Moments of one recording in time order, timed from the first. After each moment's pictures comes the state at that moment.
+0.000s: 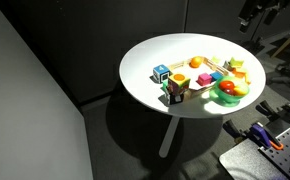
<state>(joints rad) -0.01 -0.54 0.16 -2.56 -0.02 2.11 0.28</state>
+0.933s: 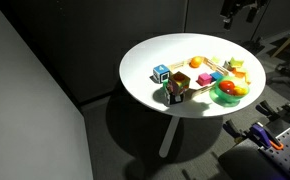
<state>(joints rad) 0.01 -0.29 0.15 -2.32 -0.02 1.99 0.28</state>
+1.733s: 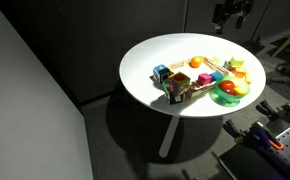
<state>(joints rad) 0.01 -0.09 0.10 -2.20 -0.02 1.98 0.19</state>
